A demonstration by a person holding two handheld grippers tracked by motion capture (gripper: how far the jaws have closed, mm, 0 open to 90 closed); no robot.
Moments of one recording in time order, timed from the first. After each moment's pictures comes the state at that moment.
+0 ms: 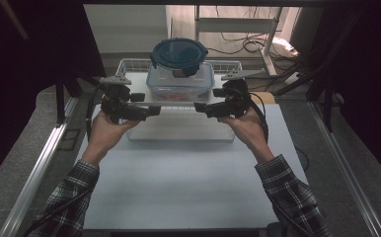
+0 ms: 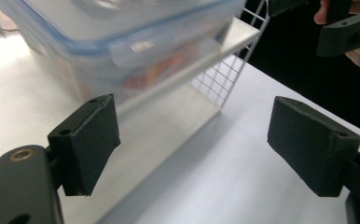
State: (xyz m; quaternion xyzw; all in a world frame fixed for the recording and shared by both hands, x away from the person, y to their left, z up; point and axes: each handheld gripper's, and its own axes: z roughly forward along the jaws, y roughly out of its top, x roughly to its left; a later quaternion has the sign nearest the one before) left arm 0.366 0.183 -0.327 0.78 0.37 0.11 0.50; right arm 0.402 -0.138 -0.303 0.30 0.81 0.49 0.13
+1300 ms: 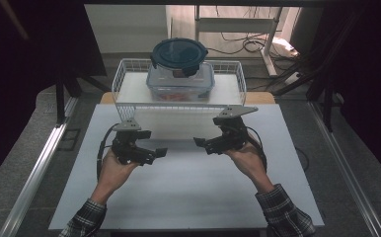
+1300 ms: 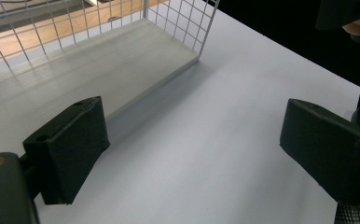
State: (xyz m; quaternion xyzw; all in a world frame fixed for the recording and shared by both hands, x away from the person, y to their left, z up) left arm 0.314 0.162 -0.414 0.79 0.36 0.09 0.49; right arm 0.359 -0.144 -0.371 0.27 0.83 0.47 0.13
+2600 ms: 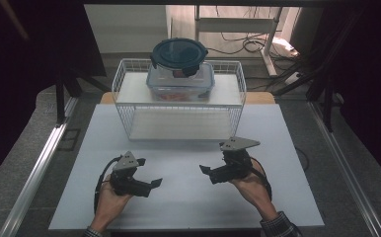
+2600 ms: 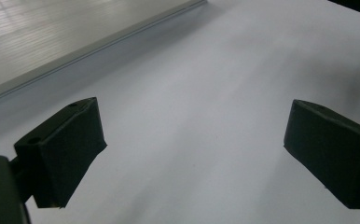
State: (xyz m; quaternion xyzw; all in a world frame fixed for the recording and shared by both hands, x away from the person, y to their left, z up) left arm 0.263 0.171 -0.492 0.80 0.36 0.12 0.47; right arm 0.311 -0.165 -0.428 0.27 0.84 0.44 0.15
